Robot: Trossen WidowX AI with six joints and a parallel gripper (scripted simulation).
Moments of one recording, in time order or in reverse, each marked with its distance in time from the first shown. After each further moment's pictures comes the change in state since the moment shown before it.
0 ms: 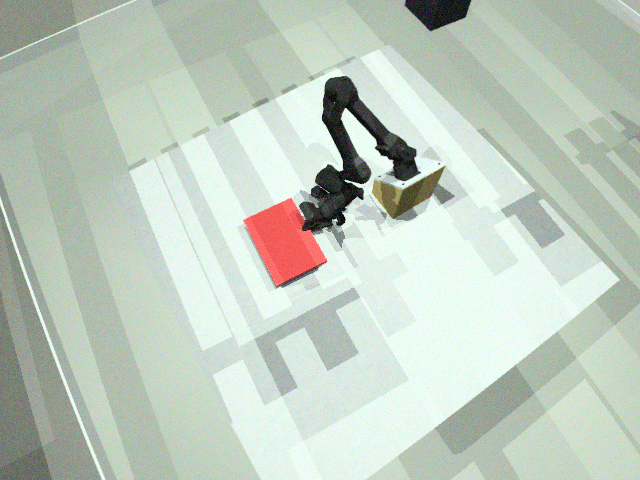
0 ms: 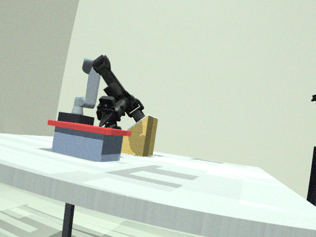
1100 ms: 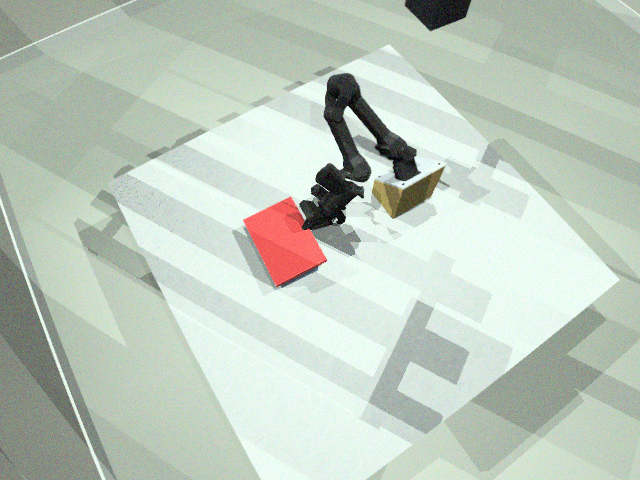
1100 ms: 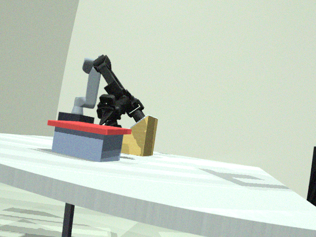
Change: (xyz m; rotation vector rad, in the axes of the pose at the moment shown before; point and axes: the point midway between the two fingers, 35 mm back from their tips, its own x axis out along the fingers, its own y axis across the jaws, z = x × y) arm -0.005 0.005 0.000 0.000 0.000 0.001
